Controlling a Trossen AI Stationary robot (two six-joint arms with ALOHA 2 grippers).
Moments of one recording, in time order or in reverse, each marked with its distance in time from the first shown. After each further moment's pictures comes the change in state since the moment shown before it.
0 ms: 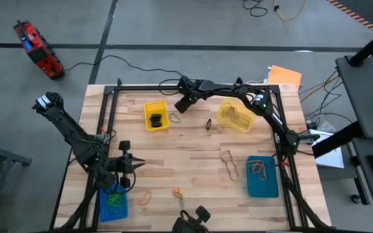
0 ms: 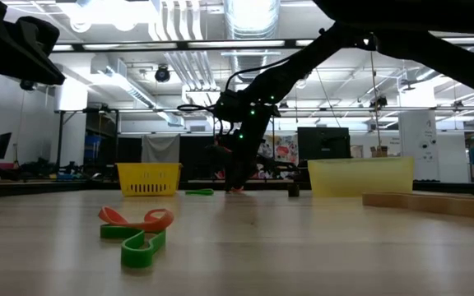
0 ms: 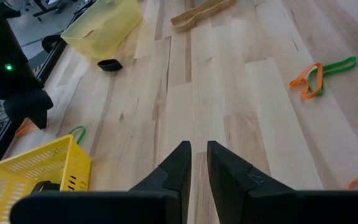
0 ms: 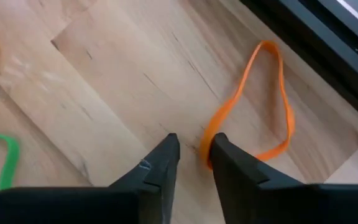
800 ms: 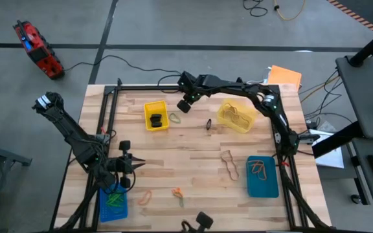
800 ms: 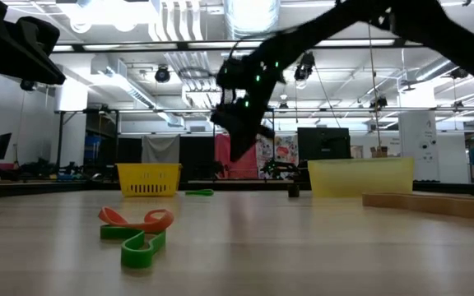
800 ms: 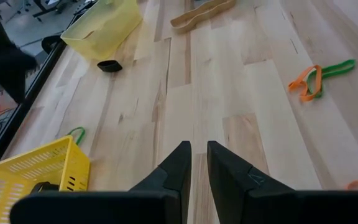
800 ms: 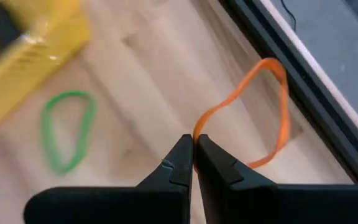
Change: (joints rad) left arm 0.000 -0.002 0.000 0.005 0.000 0.001; right arm 0.033 -0.153 0.011 -0.133 0.012 -0.140
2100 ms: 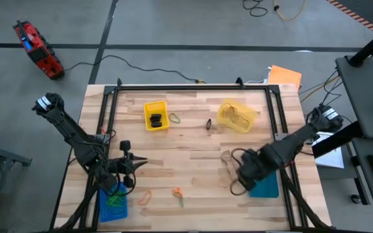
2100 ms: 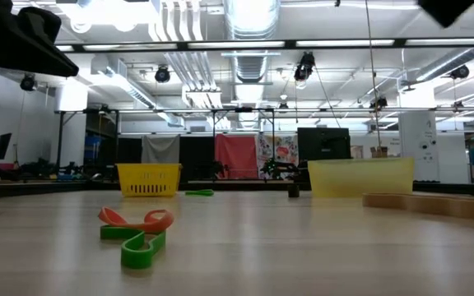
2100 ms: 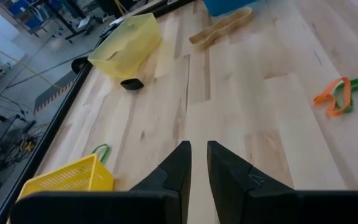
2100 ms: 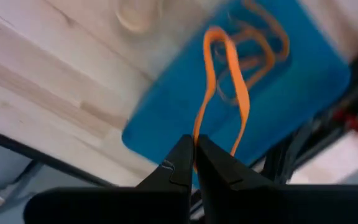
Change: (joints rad) left arm 0.000 0.048 0.000 0.083 -0.108 0.088; right arm 0.964 -0.766 -0.676 -0.620 -0.264 1.304
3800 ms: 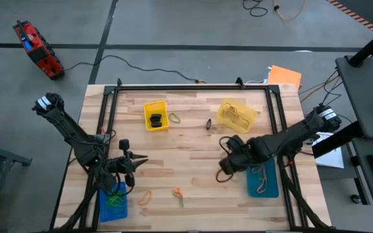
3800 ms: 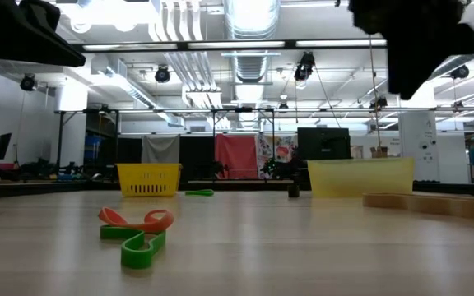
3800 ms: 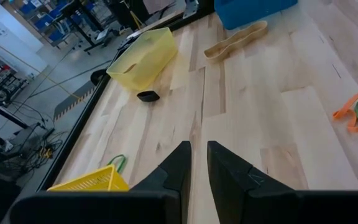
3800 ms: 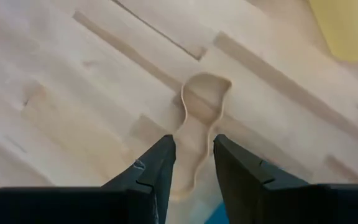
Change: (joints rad) left arm 0.000 -0.001 0.000 0.046 -0.076 0.051; right arm -0.104 0.018 -0.044 0.241 0.485 -0.070
